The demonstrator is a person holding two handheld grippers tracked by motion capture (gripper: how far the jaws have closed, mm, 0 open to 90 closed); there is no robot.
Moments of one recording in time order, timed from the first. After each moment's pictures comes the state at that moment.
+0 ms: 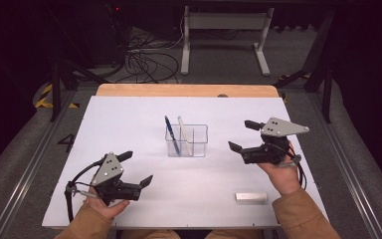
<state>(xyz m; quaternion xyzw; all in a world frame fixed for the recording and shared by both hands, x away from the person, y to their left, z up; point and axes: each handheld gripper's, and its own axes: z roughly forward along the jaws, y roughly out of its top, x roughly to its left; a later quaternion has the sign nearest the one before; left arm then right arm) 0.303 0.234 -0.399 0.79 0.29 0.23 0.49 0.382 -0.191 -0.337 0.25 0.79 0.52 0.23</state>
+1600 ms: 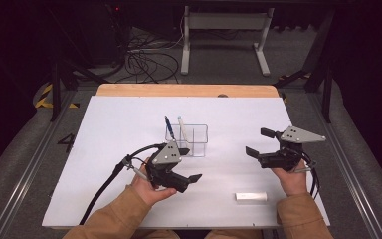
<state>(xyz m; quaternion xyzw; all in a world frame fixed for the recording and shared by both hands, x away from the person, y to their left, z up) 0.343 0.119 -0.372 0.85 0.18 0.12 0.48 0.394 -0.242 -0.381 0.28 0.76 0.55 0.19</state>
